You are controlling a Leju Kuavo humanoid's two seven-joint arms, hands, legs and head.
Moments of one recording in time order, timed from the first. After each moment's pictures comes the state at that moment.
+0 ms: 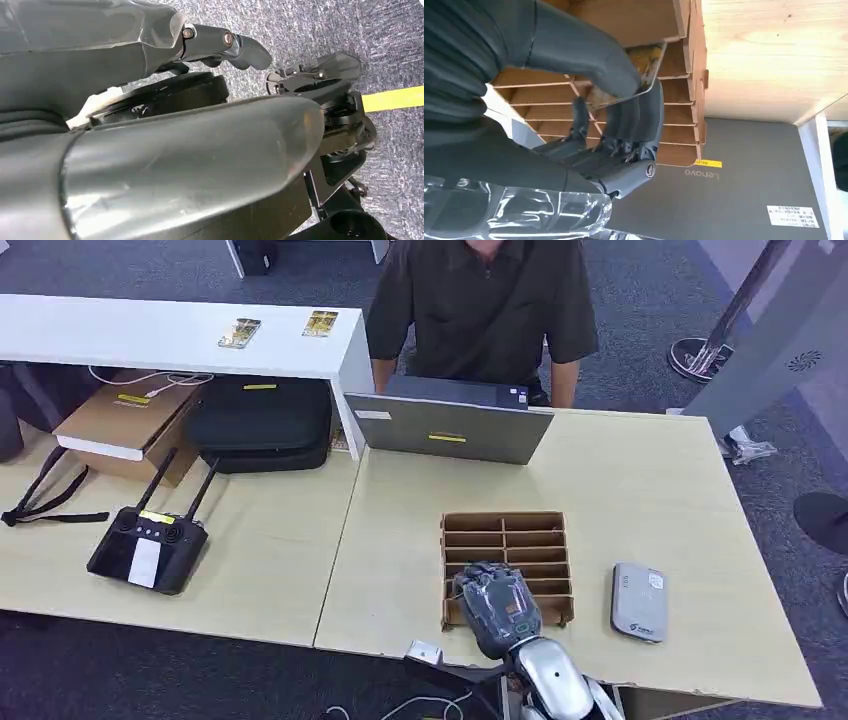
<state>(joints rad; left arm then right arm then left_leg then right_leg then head) -0.12 -0.22 0.32 -0.22 -0.51 0.00 0.11 -0.10 -0.02 0.65 -1.50 1.44 -0.02 0.00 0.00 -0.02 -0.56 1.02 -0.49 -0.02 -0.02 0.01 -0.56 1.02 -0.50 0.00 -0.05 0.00</state>
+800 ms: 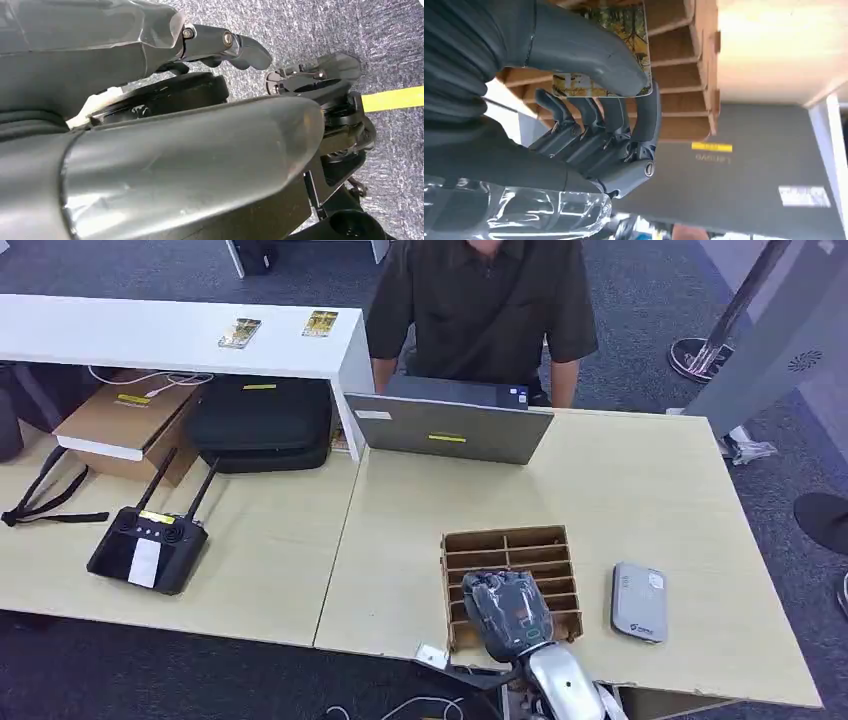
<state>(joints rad) -0.12 -0.22 0.32 -0.22 -0.50 0.00 0.10 -0.06 -0.04 0.63 -1.57 1.48 -0.08 0.00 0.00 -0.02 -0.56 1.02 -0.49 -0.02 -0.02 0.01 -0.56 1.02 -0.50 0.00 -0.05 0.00</state>
